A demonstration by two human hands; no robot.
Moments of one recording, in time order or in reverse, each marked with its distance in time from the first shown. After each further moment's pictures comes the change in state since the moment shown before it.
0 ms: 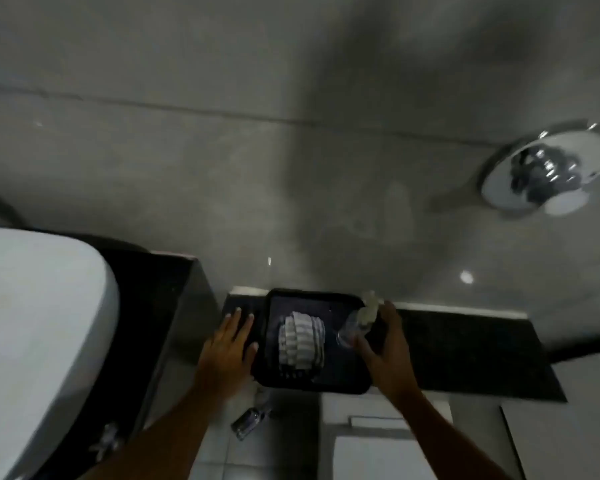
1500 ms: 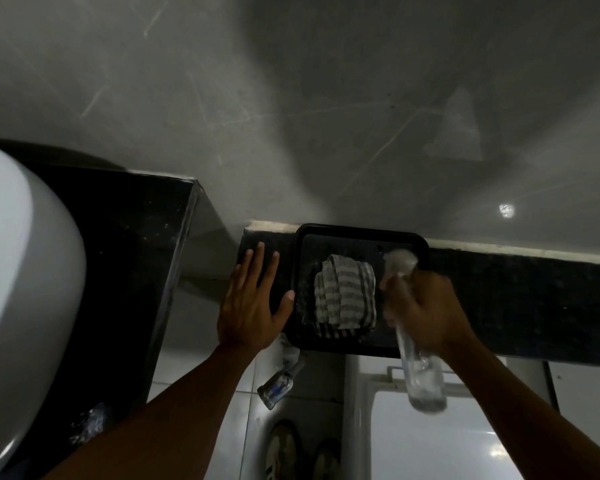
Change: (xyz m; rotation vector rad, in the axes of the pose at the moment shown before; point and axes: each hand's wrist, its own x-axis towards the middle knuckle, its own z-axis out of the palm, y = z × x) left_hand 0.032 -0.041 0.071 0.048 0.066 -0.005; right_hand 0.036 0.008 0.046 -0.273 -0.239 -0.128
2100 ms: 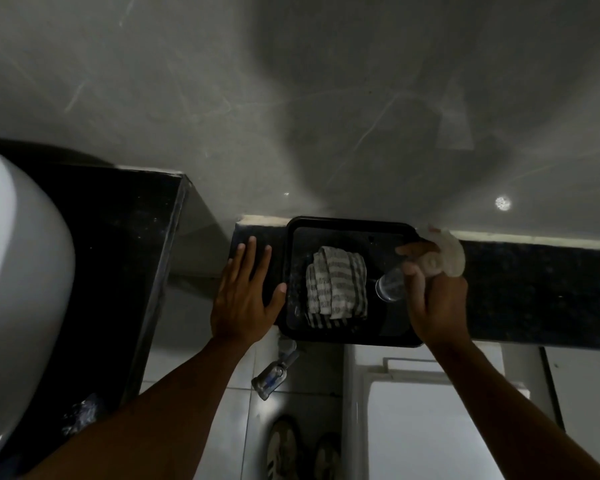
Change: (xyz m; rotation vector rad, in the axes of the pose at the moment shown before) left_hand 0.000 -0.001 0.002 0.051 -0.001 0.022; right_hand -0.002 0.045 0.003 0.021 0.353 -0.253
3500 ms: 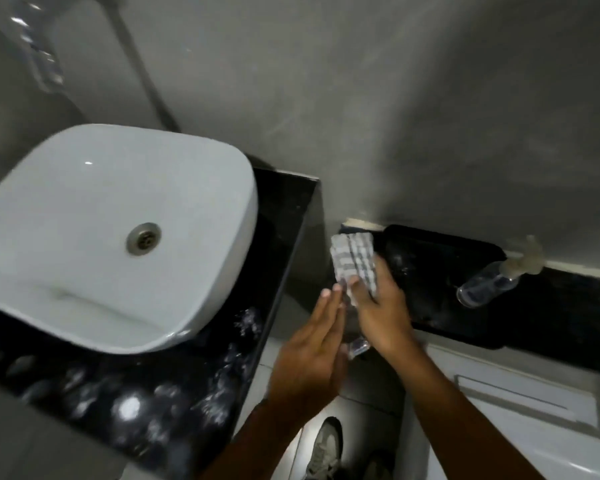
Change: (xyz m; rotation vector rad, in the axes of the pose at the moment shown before) left_hand -0.170 0.046 -0.137 -0.171 0.134 0.134; right_hand -0.056 -0.181 0.092 0.326 -0.333 0.306
